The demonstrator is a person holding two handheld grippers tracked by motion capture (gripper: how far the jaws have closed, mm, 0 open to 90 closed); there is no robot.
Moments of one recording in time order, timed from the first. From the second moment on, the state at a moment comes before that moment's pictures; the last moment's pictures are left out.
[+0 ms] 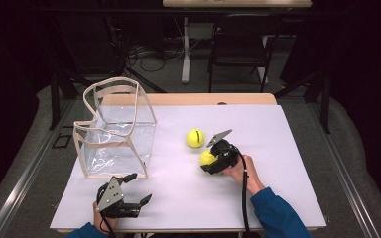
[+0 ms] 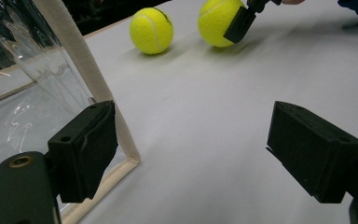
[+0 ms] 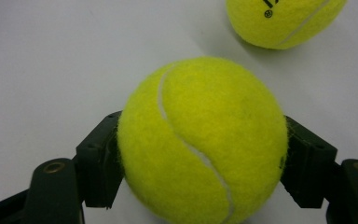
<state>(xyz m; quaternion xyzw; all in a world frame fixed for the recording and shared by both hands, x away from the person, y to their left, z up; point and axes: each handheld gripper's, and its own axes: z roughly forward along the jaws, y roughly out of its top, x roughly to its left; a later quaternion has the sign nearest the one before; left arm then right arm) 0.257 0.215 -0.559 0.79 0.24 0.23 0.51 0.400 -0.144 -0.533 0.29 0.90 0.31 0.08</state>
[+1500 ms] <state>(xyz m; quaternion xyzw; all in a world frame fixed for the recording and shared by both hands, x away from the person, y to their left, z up) 0.257 0.212 -0.559 0.79 0.23 0.23 0.52 0.389 -0.145 -0.502 0.27 0.89 0.36 0.12</state>
